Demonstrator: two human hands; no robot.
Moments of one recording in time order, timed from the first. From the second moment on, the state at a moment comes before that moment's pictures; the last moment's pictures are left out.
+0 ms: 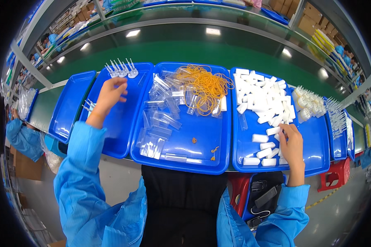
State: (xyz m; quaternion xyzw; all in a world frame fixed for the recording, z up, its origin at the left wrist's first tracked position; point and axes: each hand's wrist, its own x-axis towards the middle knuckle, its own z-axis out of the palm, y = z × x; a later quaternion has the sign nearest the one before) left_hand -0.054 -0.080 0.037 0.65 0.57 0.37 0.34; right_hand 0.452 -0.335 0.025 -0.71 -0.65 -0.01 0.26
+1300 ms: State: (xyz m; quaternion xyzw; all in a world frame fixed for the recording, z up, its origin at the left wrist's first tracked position) left_hand 0.004 -0.281 0.049 0.75 0.36 0.50 0.24; right_hand 0.391 -0.314 0.012 -0.67 -0.57 0.03 0.48
